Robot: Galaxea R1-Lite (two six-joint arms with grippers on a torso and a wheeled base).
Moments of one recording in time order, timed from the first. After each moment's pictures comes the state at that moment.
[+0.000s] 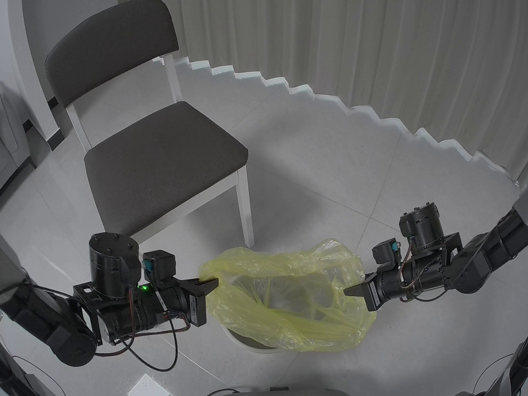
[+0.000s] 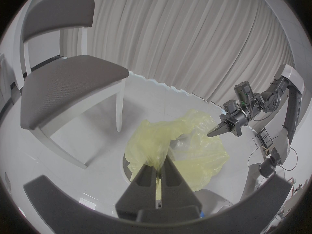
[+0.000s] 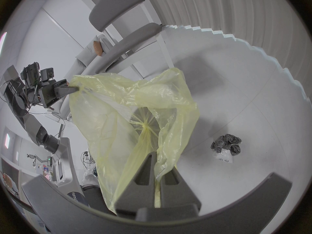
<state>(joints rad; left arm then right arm) -0.55 1.72 -0.38 -0.90 -0.12 -0.17 0.43 1.92 -0.74 -0.34 0.34 0.00</state>
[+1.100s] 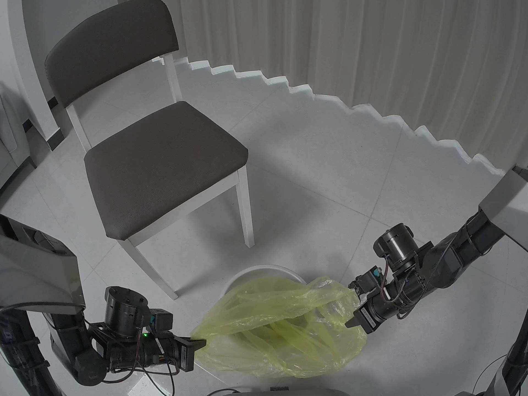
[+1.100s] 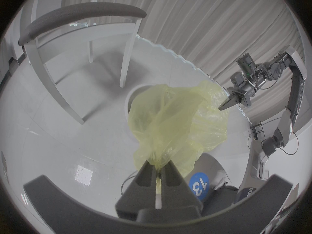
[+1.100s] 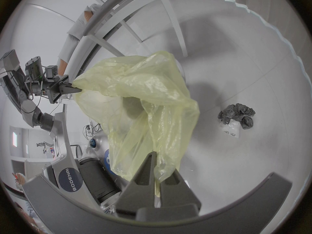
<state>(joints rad) -0.46 2.05 -0.11 -1.19 -0.26 -0.19 0.43 2.08 -0.88 0.00 0.34 -0.12</state>
